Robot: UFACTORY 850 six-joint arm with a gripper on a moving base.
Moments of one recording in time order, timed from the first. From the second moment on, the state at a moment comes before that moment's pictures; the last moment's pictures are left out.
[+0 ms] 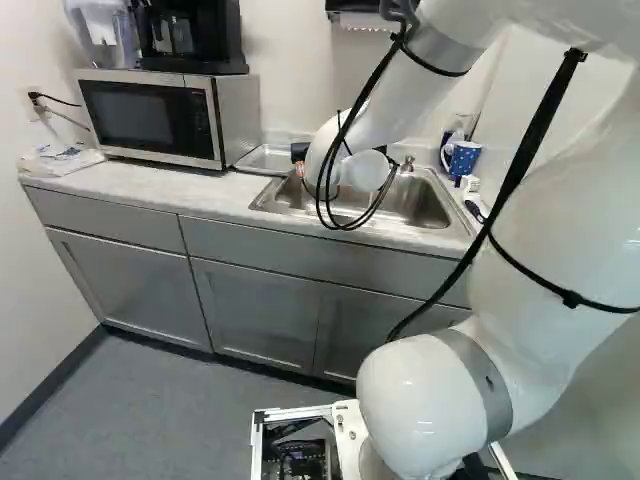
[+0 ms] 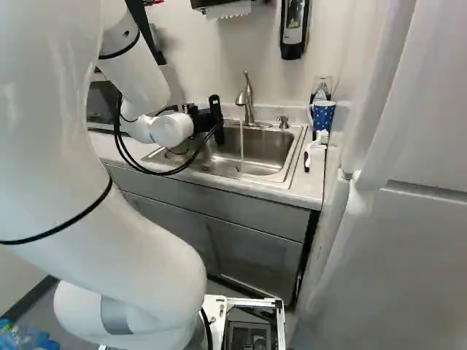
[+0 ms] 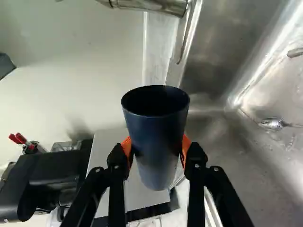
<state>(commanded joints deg) 7.8 2.1 -35.4 0.0 40.4 85.6</state>
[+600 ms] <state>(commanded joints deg) 7.8 2.1 -35.4 0.0 40.4 67.5</state>
